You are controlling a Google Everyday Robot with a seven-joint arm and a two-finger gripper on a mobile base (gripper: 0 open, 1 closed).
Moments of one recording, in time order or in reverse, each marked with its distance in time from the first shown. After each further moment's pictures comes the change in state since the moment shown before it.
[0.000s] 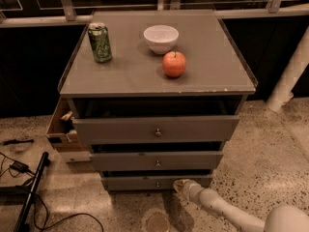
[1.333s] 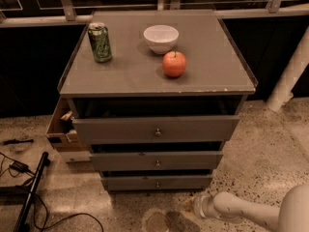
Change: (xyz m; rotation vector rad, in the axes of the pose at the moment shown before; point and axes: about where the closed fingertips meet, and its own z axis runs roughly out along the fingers) arm -0.012 0.071 -0.112 -0.375 0.039 0.172
